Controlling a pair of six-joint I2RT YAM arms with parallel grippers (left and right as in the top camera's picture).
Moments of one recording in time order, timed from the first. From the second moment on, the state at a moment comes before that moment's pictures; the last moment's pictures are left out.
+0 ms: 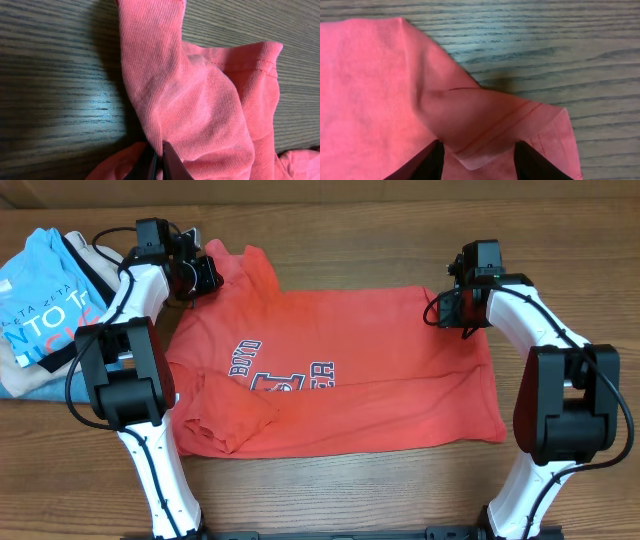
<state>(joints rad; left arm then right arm) 0.14 2.38 1.83 -0.54 0.47 -0.15 0.02 2.04 1.41 -0.61 0.01 0.04</state>
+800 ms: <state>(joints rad) 0.14 2.38 1.83 -0.55 0.45 -0.15 0.02 2.08 1.41 -0.59 0.01 0.05</state>
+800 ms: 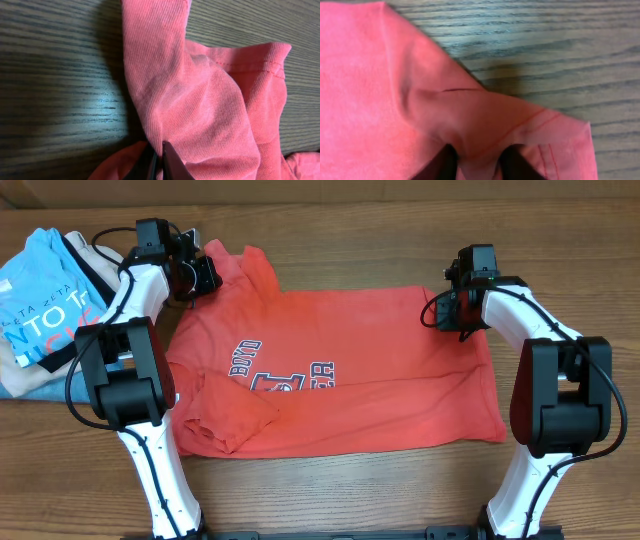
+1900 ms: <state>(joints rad) 0.14 2.38 1.83 -0.55 0.45 -0.15 0.04 2.08 1.47 -0.66 0.04 0.07</state>
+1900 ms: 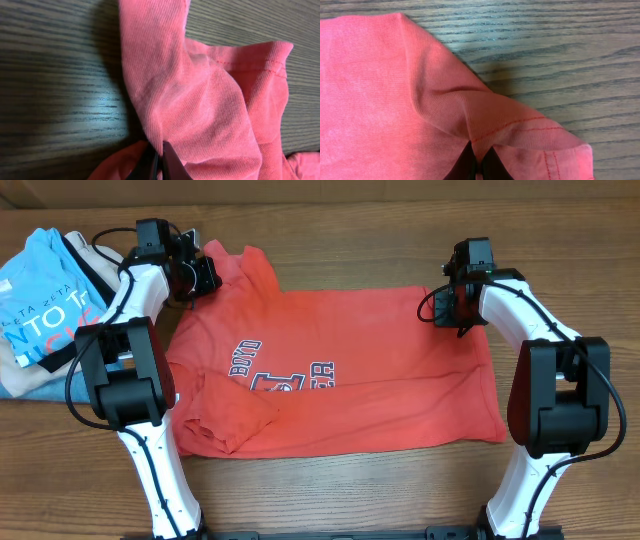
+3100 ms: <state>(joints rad) 0.21 2.06 1.84 -1.12 0.37 -0.12 -0.12 2.07 1.68 -1.23 0.04 0.22</state>
